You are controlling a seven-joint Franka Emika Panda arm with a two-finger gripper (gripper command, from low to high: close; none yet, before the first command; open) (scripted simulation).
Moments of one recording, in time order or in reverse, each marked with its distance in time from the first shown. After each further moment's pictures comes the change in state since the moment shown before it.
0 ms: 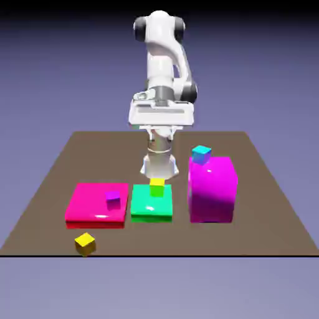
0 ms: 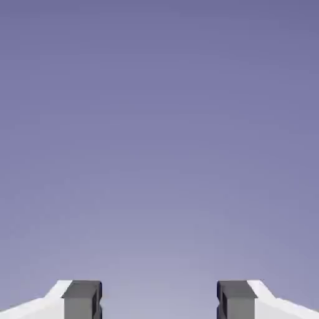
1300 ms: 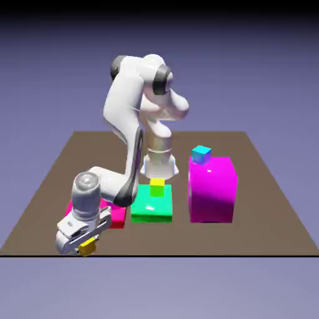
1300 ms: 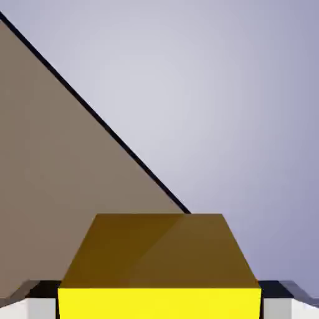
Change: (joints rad) arm -0.146 1.125 -0.255 0.766 -0.070 -0.497 -1.048
